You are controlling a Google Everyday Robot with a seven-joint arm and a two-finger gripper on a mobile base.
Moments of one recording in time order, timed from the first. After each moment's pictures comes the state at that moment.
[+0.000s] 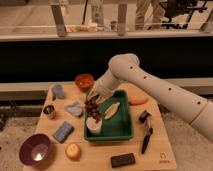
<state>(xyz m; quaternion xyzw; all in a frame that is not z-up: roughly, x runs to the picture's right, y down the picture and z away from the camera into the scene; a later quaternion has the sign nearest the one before) -0.048 0.044 0.703 -0.13 -0.38 -0.42 0.82</state>
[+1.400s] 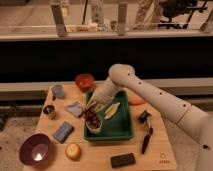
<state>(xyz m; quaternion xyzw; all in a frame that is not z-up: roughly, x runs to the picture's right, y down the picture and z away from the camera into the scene) -0.062 0.091 0.742 -0.15 -0.46 -0.43 0.76</state>
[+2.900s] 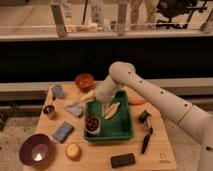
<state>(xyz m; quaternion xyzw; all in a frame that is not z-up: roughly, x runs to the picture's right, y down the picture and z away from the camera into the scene) -0.059 0.082 0.730 -0.12 -0.46 -0.48 0.74</state>
